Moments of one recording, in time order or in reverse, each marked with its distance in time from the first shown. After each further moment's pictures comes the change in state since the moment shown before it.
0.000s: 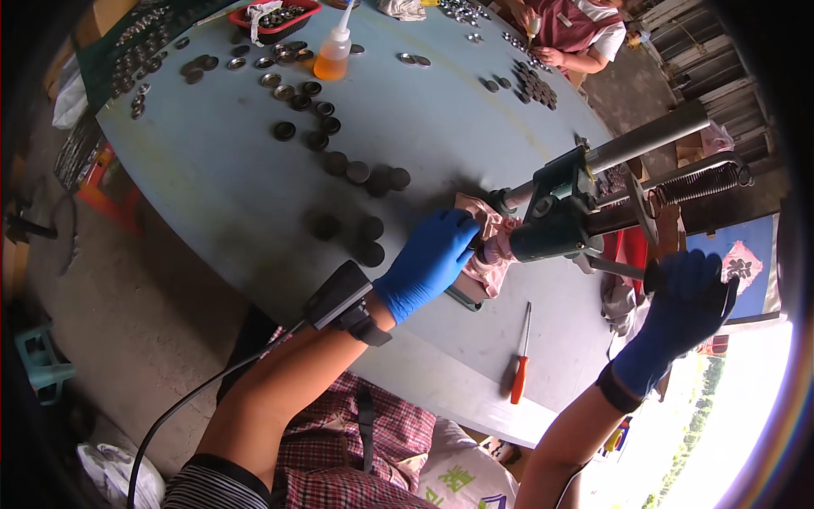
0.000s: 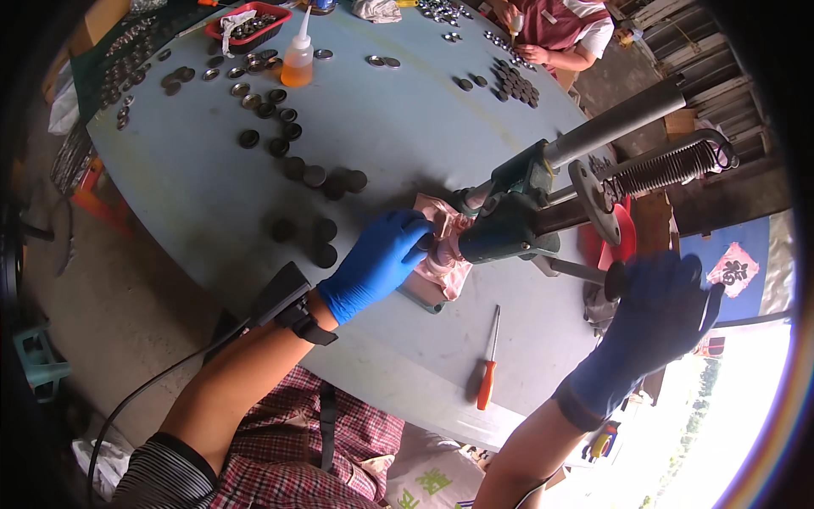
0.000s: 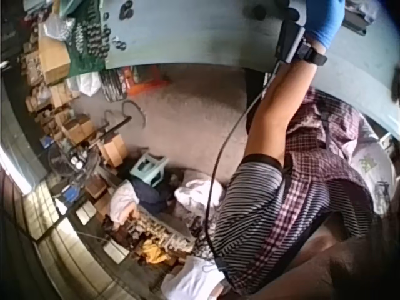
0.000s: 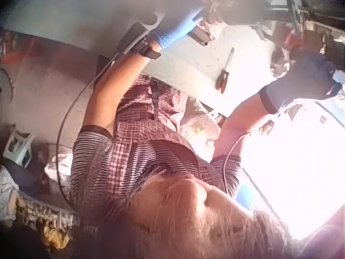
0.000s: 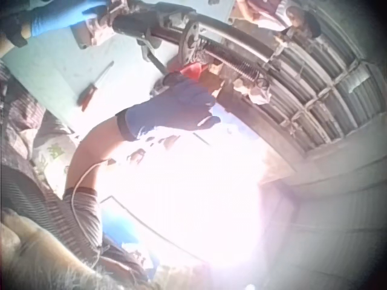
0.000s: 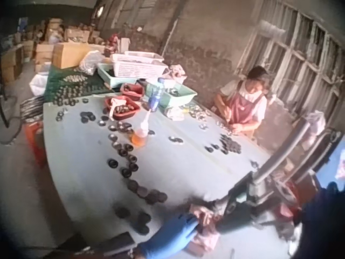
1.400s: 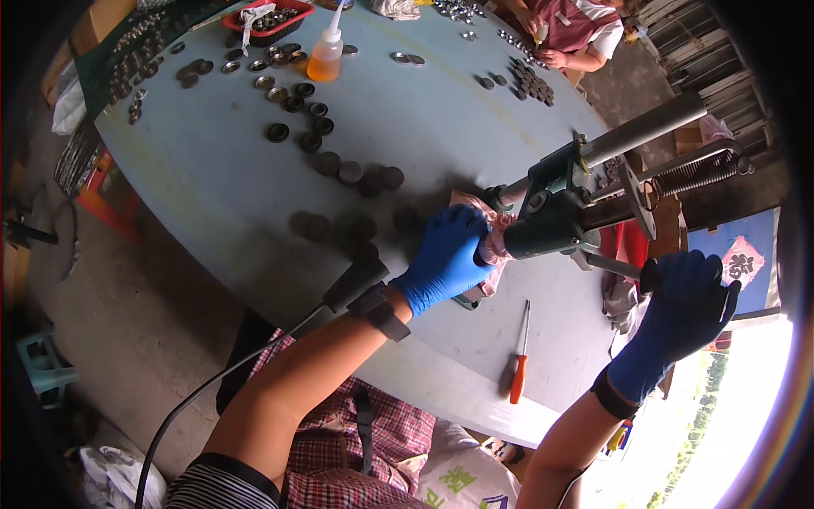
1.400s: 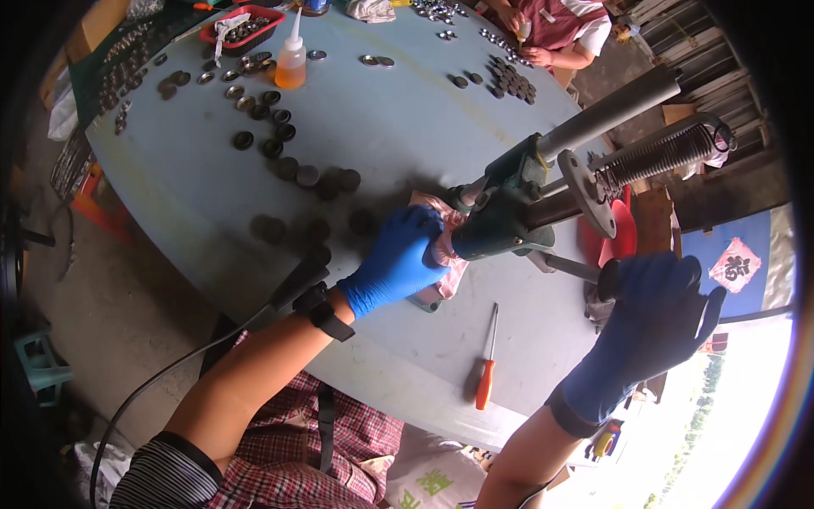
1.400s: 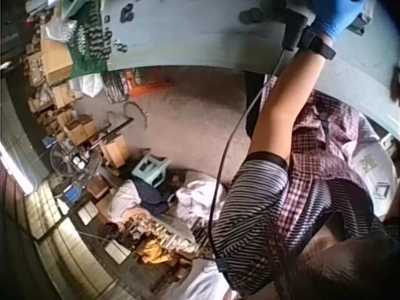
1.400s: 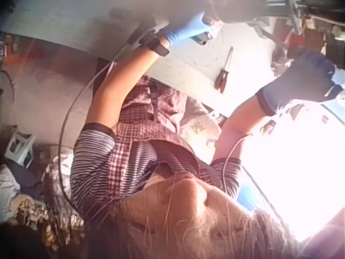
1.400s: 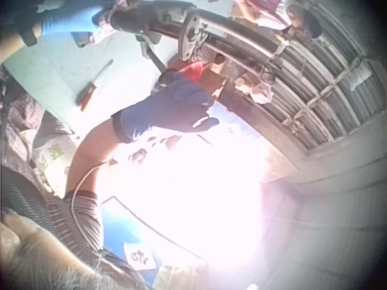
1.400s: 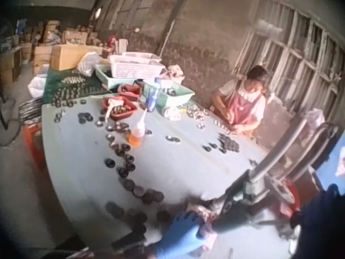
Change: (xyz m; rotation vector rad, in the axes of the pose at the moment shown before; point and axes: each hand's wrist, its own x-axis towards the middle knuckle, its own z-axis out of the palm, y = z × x) left_hand 0.010 0.004 0.041 0.015 0.051 -0.019; right_hand -0.014 0.009 0.019 -0.220 0.441 -0.208
